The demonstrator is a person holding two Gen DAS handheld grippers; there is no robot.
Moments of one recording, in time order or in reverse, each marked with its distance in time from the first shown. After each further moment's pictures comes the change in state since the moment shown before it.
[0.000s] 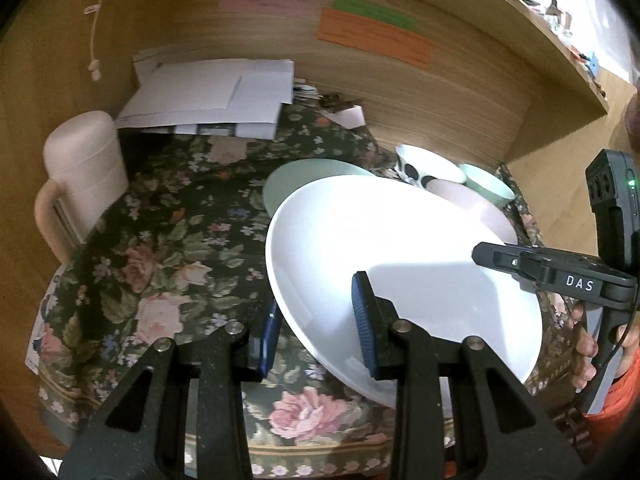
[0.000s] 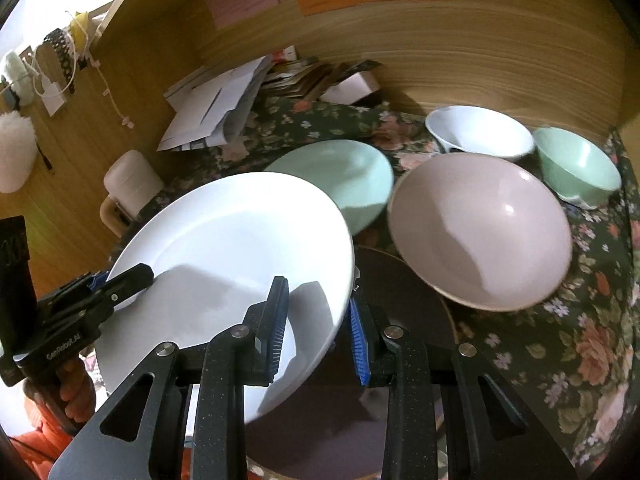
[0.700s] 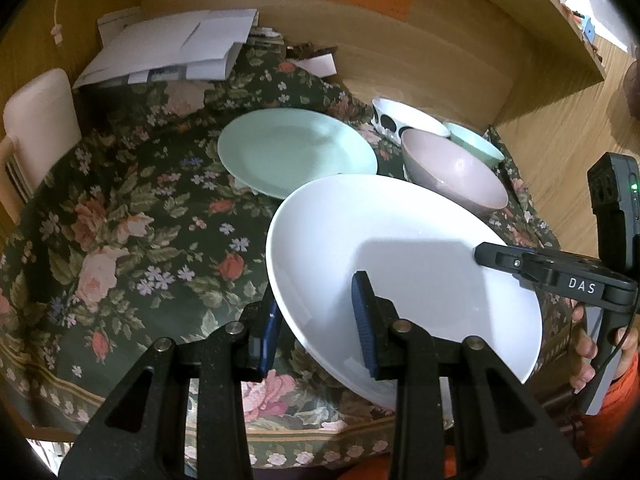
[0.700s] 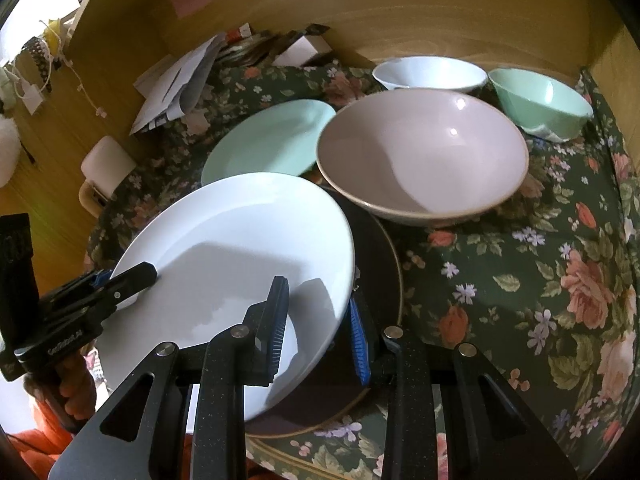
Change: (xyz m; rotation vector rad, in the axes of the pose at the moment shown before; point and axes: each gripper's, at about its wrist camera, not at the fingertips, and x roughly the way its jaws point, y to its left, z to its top) left arm 0.032 -0.031 -0.028 0.001 0.115 -0.042; right arm 0.004 -0.039 -0.037 0.073 0.082 -0.018
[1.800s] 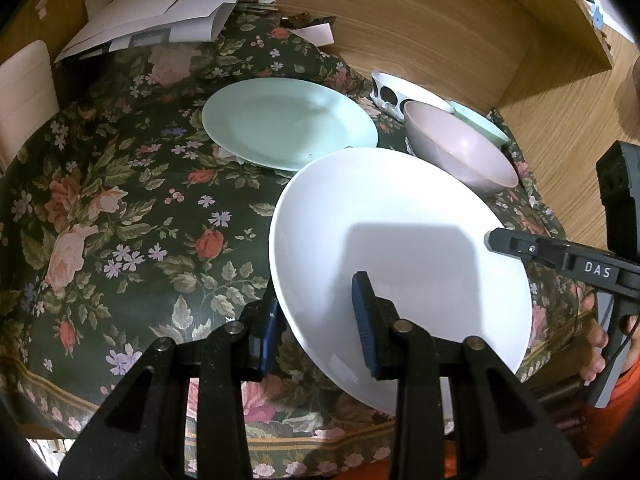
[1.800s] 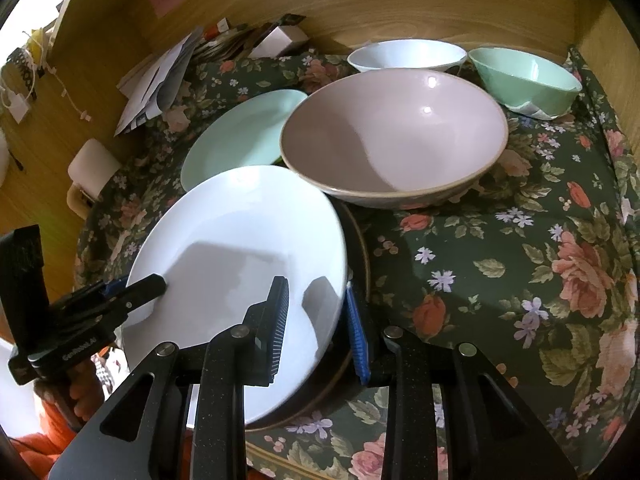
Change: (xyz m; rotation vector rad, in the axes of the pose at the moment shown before) left arm 0.028 0.000 -0.008 -0.003 0.059 -0.016; right arm 0.002 -0.014 -0.003 0.035 0.037 -0.031
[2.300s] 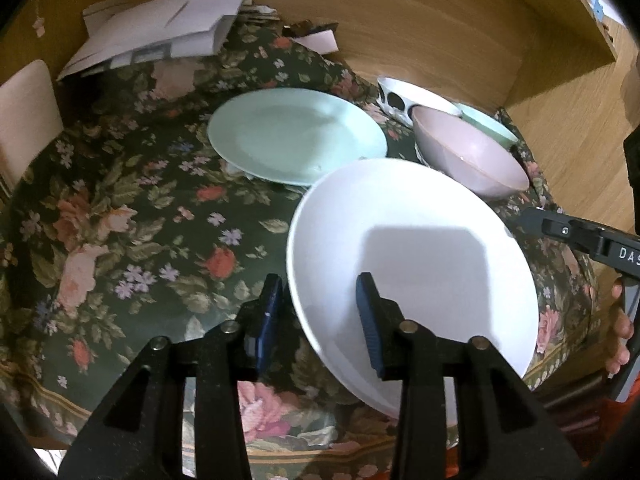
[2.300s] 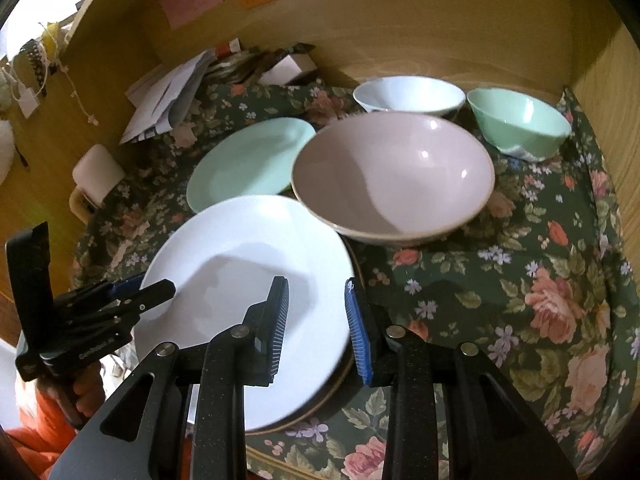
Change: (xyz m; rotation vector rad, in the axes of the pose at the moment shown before) left arm 0.000 0.002 0.007 0.024 -0.028 0.047; right arm -0.022 0.014 0.014 -0.072 -0.078 -0.041
